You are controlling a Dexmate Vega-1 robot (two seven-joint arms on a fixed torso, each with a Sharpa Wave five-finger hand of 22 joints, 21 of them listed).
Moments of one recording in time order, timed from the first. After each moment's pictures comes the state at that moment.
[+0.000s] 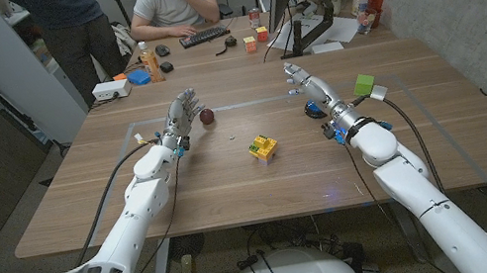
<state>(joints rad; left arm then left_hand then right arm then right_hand) 0.74 0.30 0.21 -1.10 -0.45 -0.22 -0.22 0.05 0.08 0.63 0.17 0.24 -0.04 -0.01 0.19 0.18 -0.06 -0.07 0.19 0.19 -0.03 -0.03 0.23 0.18 0.02 -0.04 0.61 0.17 -1.08 -0.26 -0.18 -1.71 -0.14 0.24 0.12 0.11 -0.07 0.29 0.07 0.31 -0.04 -0.09 0.20 0.19 0.00 -0.01 0.21 0.20 -0.01 0.09 0.48 0.17 -0.08 0.21 0.93 0.17</state>
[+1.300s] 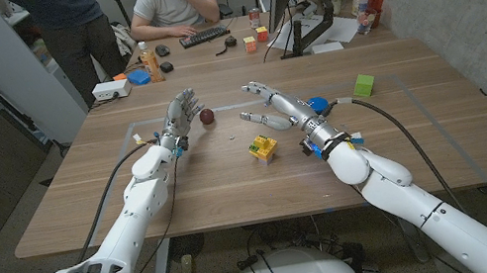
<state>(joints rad) 0.72 0.30 0.20 -1.06 -0.46 -0.24 -0.25 0.05 0.08 0.63 0.17 0.24 -0.04 -0.01 0.19 0.18 -0.06 -0.07 0.19 0.19 -0.03 -0.03 0.23 0.18 0.03 -0.03 0.60 0.17 -1.05 -0.43 -0.44 -1.79 -0.65 0.16 -0.21 0.35 -0.11 0.27 -0.07 0.34 0.15 -0.22 0.23 0.20 0.03 -0.14 0.21 0.20 0.01 0.06 0.36 0.18 0.05 0.21 0.75 0.16</state>
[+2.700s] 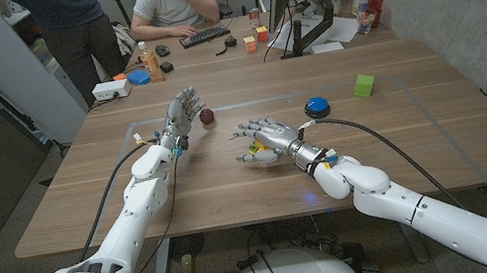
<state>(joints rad) 0.71 0.30 0.20 -1.05 -0.48 -0.25 -0.28 0.05 0.08 0.63 0.17 0.24 -0.04 -0.02 0.19 0.18 -0.05 -0.07 0.19 0.19 -0.02 -0.03 0.23 0.18 0.04 -0.03 0.59 0.17 -0.88 -0.52 -0.74 -1.64 -0.93 0.00 -0.20 0.34 -0.09 0.24 -0.06 0.37 0.24 -0.22 0.23 0.20 0.09 -0.12 0.23 0.20 0.04 0.04 0.34 0.18 0.00 0.21 0.64 0.17</state>
